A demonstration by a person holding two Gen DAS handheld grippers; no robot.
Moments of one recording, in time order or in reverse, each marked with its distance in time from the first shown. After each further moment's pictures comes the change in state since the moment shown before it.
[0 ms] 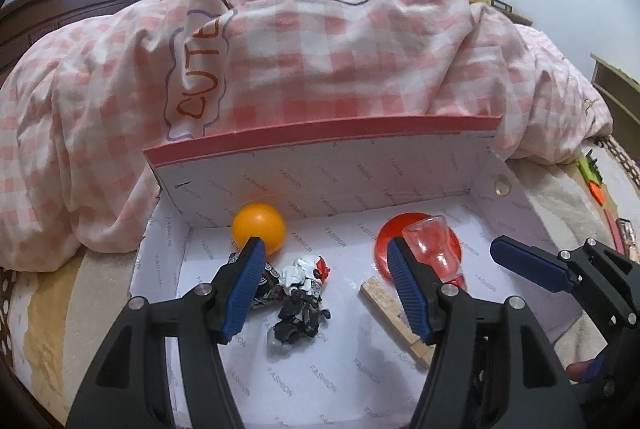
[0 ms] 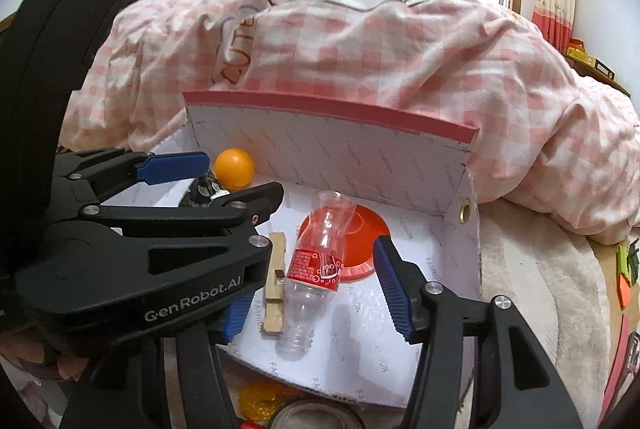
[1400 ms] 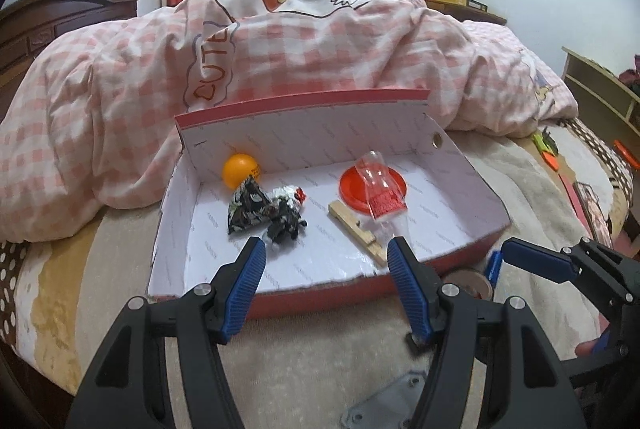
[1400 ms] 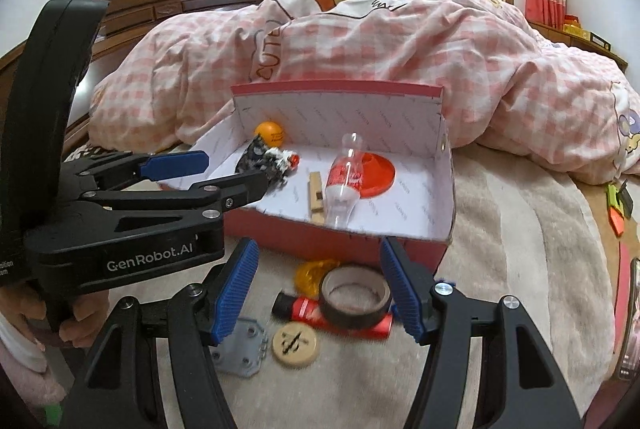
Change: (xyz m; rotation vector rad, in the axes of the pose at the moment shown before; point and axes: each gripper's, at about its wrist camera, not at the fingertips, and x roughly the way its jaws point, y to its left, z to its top) left arm -0.066 -0.003 -0.040 0.039 -0.009 -0.059; right arm -0.084 0.007 -0.057 0.083 -0.001 0.071
